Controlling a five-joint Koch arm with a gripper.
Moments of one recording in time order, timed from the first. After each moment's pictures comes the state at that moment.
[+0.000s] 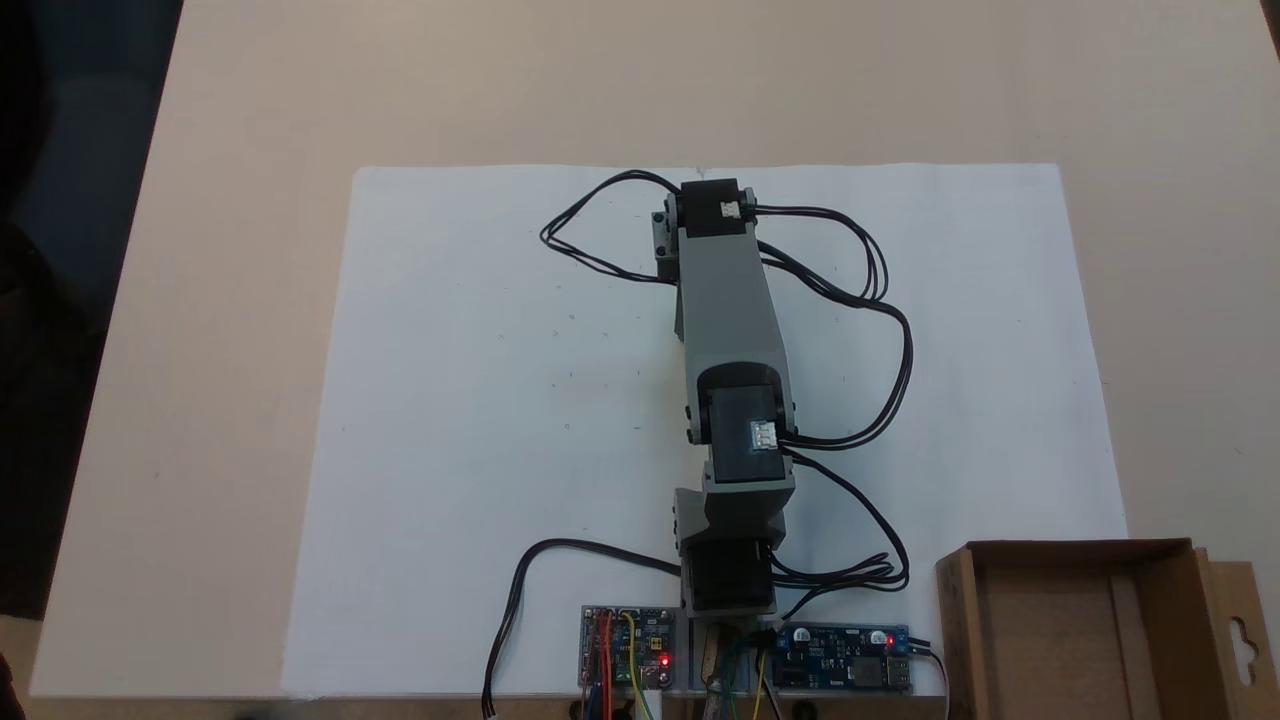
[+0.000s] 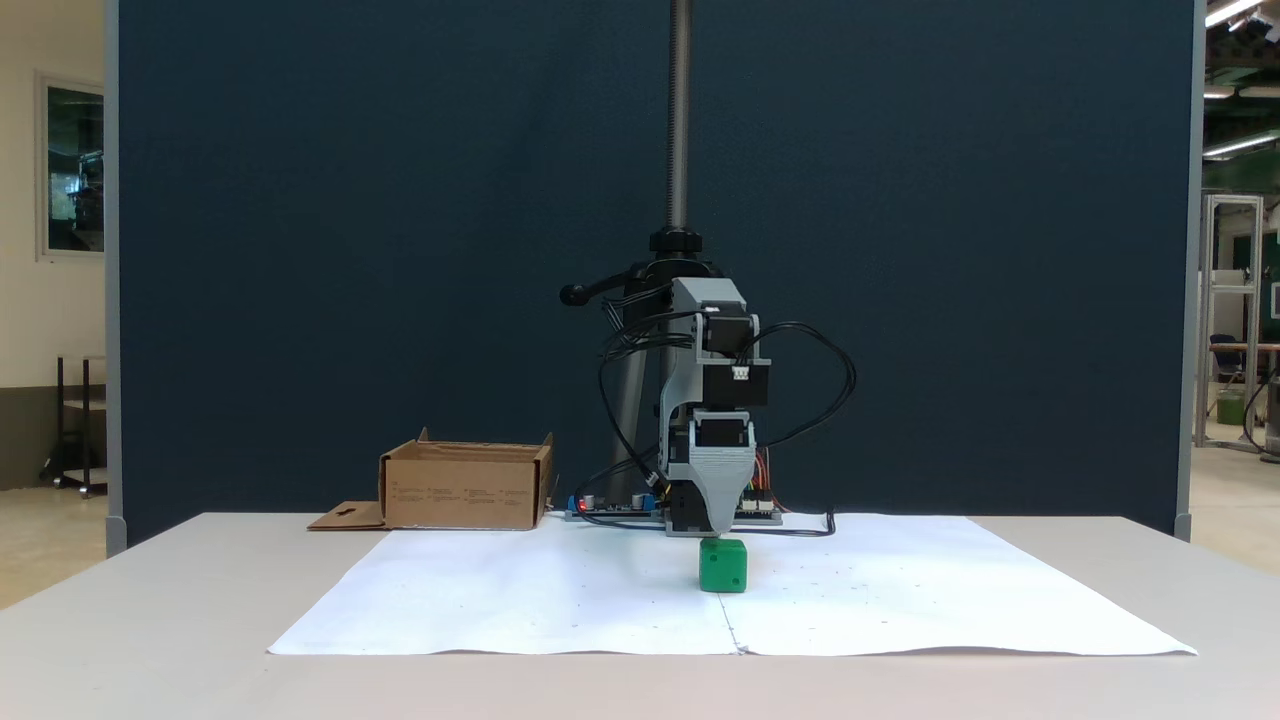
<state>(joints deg) -4.5 88.1 103.4 46.1 5.9</state>
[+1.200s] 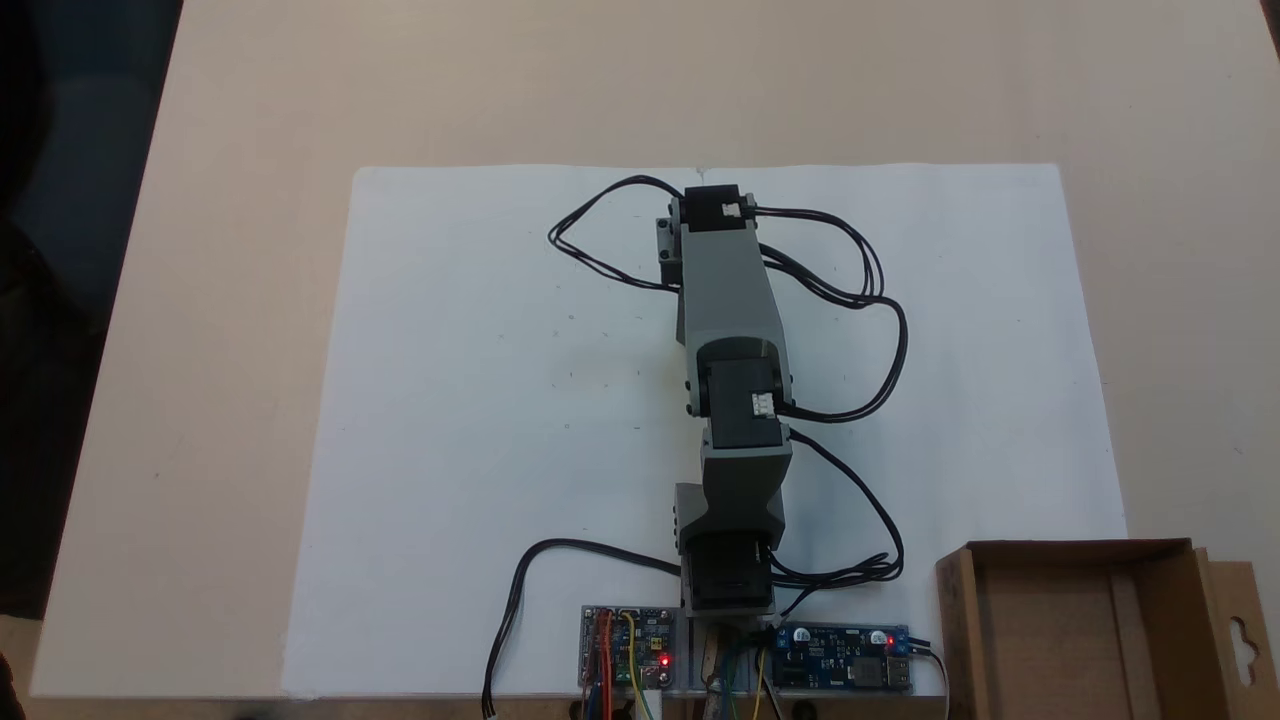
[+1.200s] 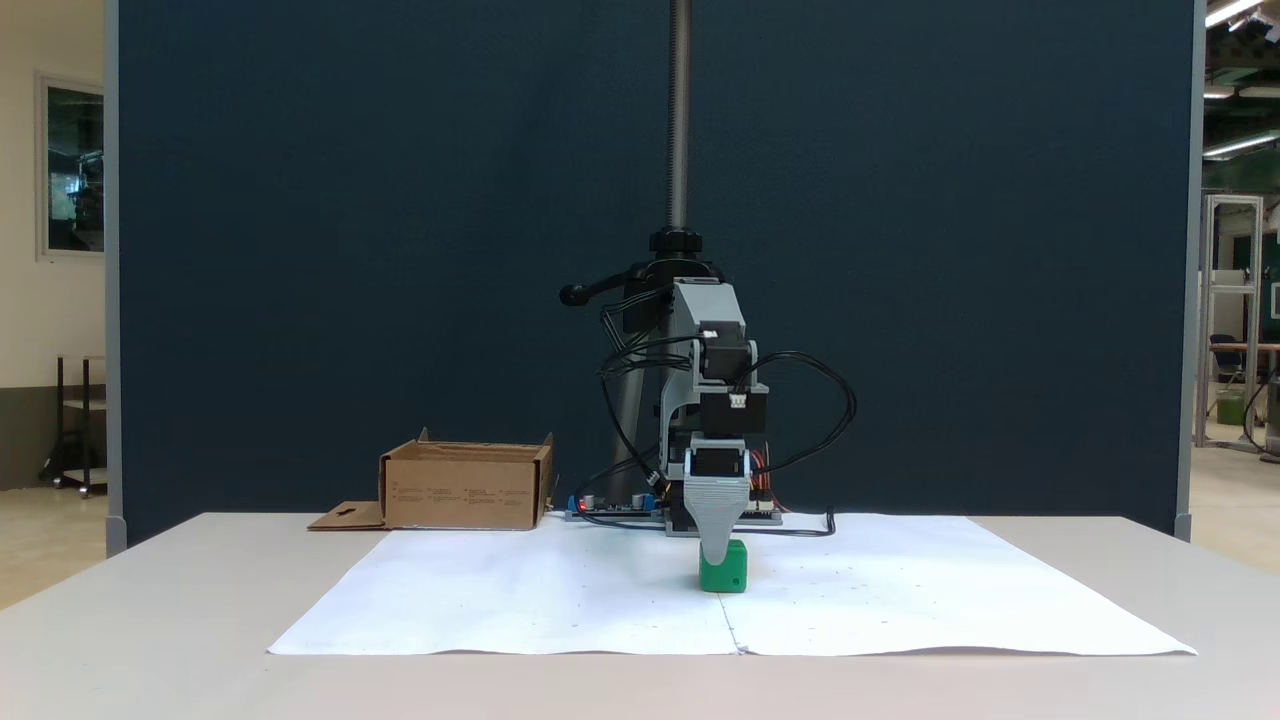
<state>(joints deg) -3.9 82.5 105.4 42.5 7.9</state>
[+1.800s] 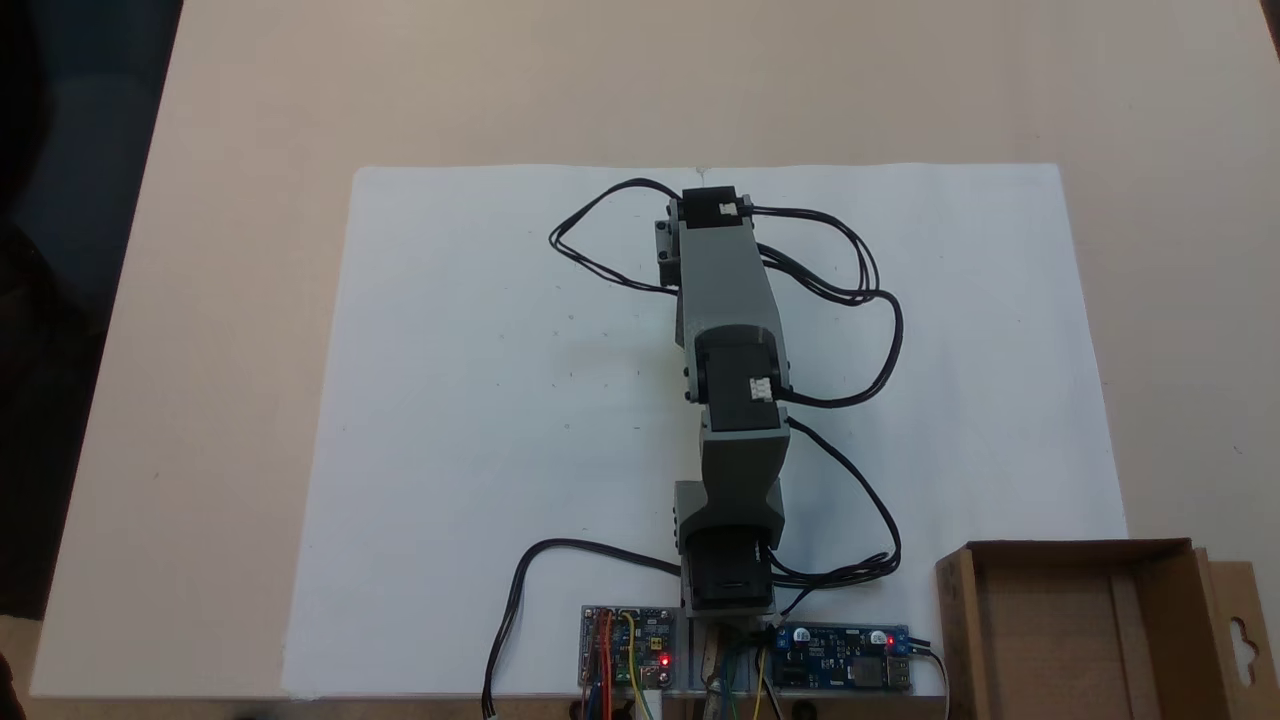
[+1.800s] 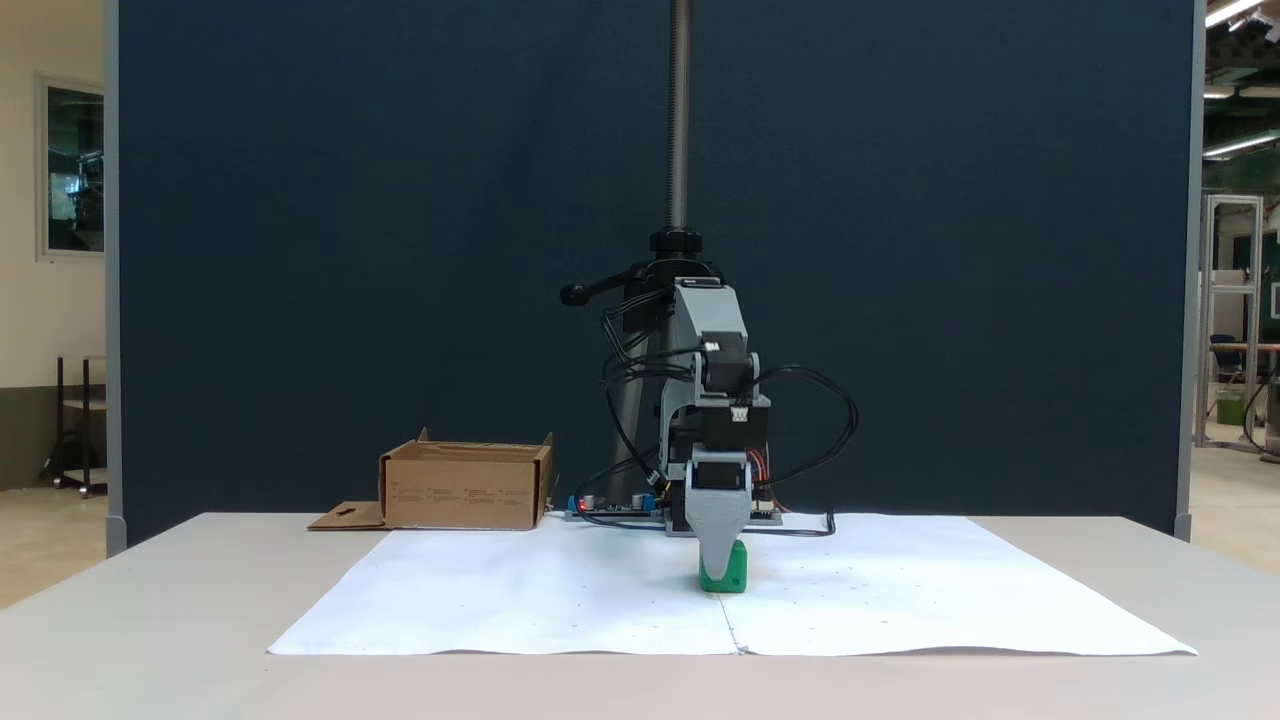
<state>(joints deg) -4.0 79.3 105.3 40.9 7.9</state>
